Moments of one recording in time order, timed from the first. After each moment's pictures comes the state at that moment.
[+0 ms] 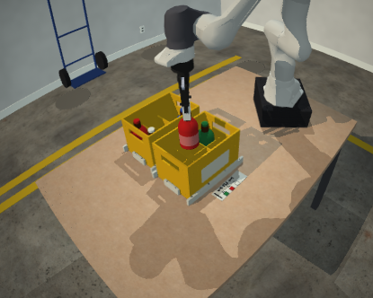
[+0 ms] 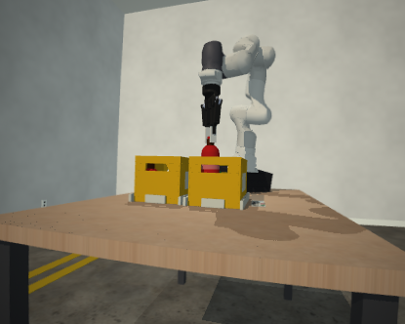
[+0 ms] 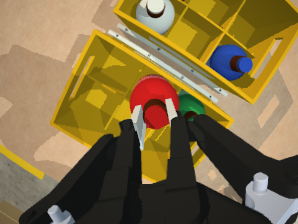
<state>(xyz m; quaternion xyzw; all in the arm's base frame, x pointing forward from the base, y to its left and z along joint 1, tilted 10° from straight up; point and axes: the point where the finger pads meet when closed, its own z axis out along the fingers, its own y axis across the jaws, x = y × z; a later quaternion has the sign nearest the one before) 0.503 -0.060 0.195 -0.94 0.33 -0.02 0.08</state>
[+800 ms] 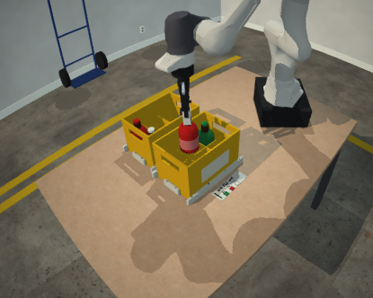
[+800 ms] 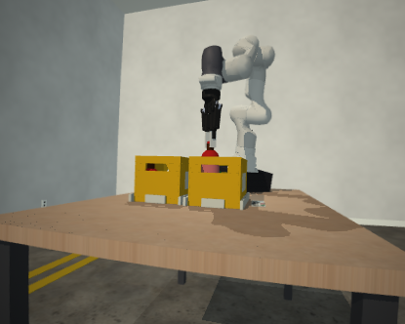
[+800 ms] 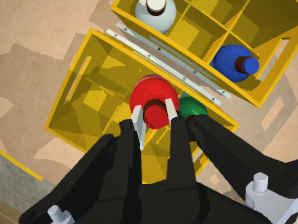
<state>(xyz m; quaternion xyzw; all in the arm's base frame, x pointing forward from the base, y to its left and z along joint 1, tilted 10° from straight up) 0.506 -0.057 0.176 -0.94 0.33 -0.02 0.08</state>
